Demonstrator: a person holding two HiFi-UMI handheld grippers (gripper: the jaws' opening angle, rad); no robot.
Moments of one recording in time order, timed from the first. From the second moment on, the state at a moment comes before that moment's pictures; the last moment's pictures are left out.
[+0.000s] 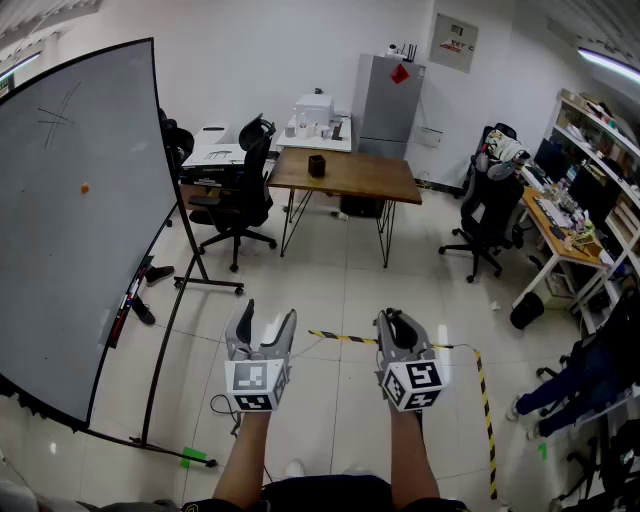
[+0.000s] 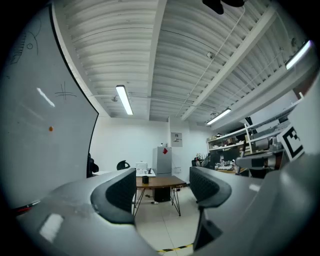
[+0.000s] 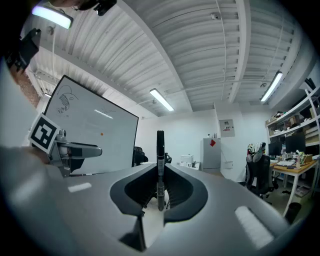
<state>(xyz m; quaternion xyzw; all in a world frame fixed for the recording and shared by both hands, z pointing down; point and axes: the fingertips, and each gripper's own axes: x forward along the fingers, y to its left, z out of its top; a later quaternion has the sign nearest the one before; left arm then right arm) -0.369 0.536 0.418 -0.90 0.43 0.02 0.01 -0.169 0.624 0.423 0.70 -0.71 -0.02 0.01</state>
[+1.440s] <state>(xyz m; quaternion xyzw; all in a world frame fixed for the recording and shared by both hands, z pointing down) -0.203 0.378 0.419 -0.90 0.44 0.03 0.01 -0.071 0.416 0.435 0.61 -0.79 0.03 -0.02</state>
